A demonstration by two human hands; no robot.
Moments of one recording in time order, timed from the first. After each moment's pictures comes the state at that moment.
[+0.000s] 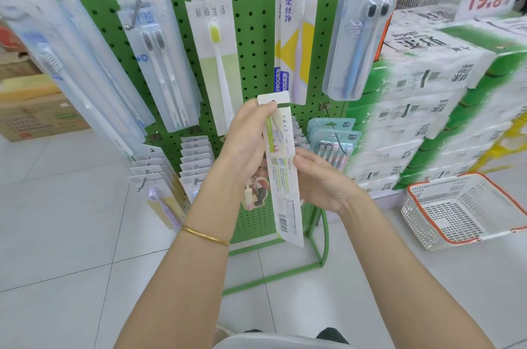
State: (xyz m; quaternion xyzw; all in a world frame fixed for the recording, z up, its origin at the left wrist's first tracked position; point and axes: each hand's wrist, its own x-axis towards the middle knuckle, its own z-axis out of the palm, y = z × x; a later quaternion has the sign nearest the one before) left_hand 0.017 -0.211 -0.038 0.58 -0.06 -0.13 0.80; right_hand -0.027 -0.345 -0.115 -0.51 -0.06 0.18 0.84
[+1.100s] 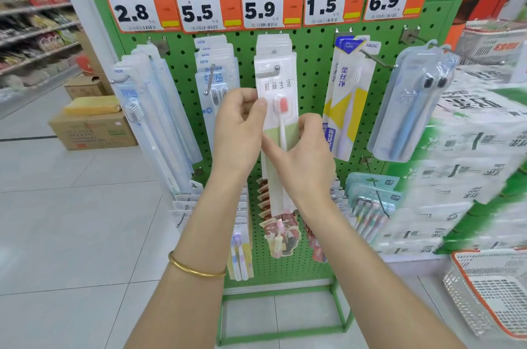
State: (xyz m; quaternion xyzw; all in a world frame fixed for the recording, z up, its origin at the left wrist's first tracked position) left_hand 0.042 -0.151 0.034 0.71 -0.08 0.21 0.66; right_hand 0.027 -0.240 -0.007 -0.85 0.06 -0.29 0.43
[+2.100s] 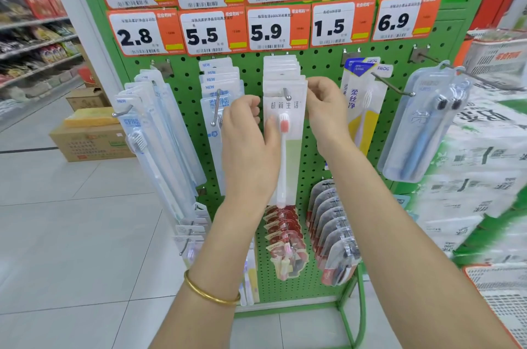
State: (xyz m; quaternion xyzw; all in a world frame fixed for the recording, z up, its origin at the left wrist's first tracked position) left_hand 0.061 -0.157 0.037 0.80 -0.08 0.34 0.48; right_hand 0.128 -0.272 0.047 -0.70 -0.04 -0.27 0.66
